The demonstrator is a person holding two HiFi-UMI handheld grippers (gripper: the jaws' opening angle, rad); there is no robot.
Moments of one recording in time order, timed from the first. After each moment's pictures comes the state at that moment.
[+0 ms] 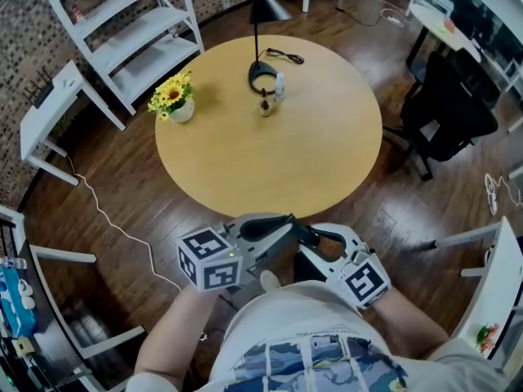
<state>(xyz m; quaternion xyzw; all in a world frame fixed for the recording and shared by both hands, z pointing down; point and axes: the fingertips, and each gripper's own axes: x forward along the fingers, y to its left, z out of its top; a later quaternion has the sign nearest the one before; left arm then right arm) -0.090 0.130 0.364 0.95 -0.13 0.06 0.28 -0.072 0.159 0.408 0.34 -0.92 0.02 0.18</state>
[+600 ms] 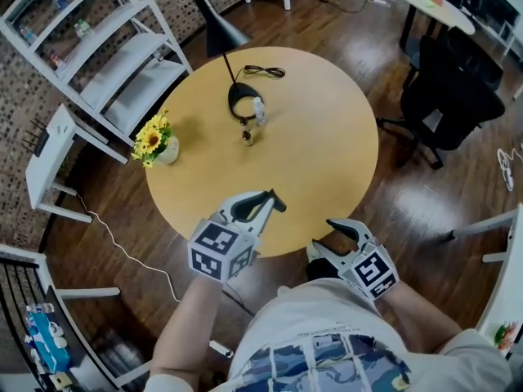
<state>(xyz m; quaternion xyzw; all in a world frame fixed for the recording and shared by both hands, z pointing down) -0.031 -0.048 0.381 0.94 -0.26 0.20 0.12 0.045 0.048 0.451 0.41 -0.88 0.11 0.19</state>
